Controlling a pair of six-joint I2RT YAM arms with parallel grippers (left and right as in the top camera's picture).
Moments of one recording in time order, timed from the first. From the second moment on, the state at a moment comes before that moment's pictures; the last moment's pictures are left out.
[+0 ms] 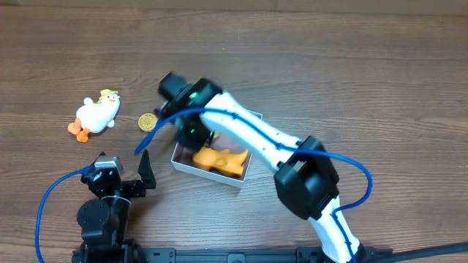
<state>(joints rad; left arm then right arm) 0.13 0.01 0.10 -0.31 0.10 -0.12 0.83 2.25 2.00 -1.19 -0.16 -0.24</state>
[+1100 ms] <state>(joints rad) 0.13 0.01 0.10 -0.31 0.10 -0.12 0.12 2.25 2.39 -1.53 -0.06 0.16</state>
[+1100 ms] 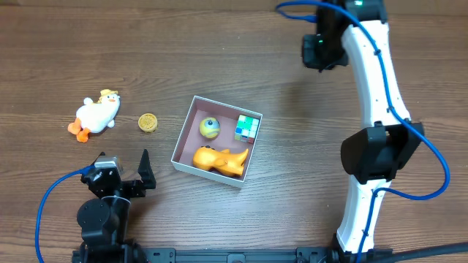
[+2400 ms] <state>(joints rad) 0.13 1.07 1.22 -1.14 0.32 -0.20 0.11 2.25 2.39 -1.53 -0.06 0.18</state>
